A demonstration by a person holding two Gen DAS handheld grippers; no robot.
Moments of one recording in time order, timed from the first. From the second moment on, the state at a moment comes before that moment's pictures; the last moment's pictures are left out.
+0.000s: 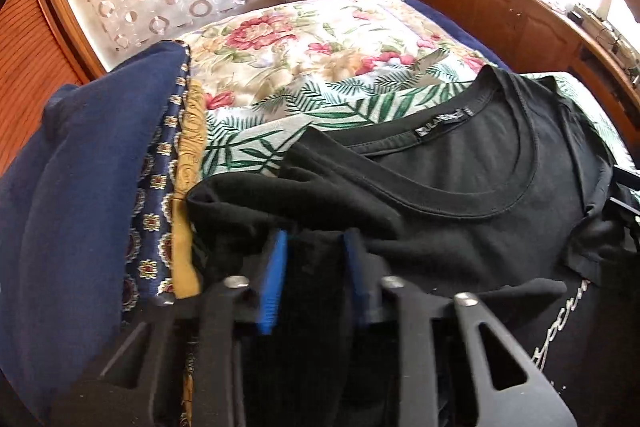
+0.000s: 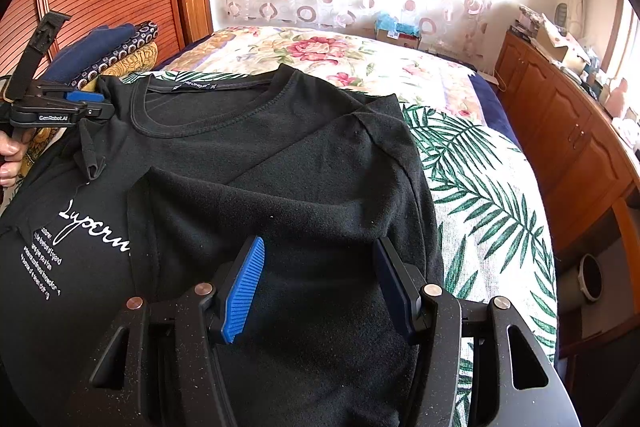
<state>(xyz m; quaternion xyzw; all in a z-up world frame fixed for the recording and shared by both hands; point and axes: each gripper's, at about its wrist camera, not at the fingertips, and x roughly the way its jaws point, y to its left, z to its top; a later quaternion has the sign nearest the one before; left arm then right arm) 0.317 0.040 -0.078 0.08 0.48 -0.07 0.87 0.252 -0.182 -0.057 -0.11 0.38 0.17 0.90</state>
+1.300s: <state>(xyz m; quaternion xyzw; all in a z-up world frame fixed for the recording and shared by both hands) 0.267 0.117 0.000 0.05 0.36 -0.03 0.93 0.347 -0.237 -0.038 -0.06 0.40 0.19 0.89</state>
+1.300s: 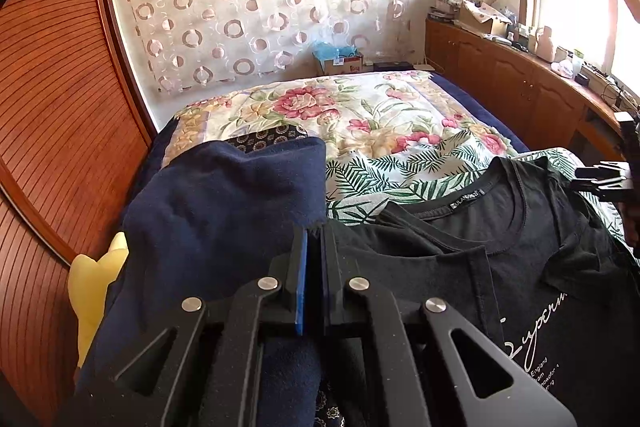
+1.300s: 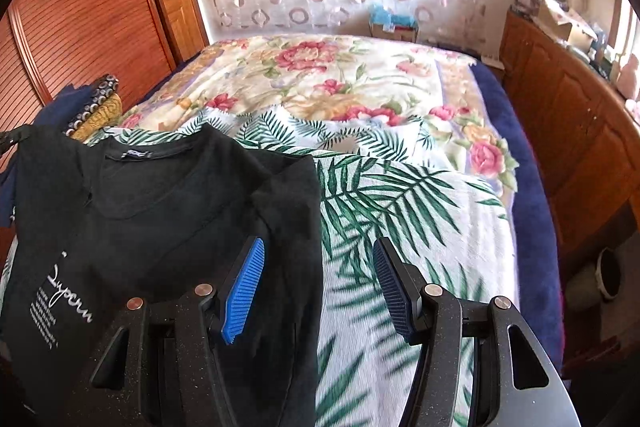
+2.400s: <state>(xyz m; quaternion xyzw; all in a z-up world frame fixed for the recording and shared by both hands) 0.200 0.102 0.021 0.05 0.32 -0.07 0.94 0.312 -0.196 -0.010 -0.13 0.34 0.22 0.91</state>
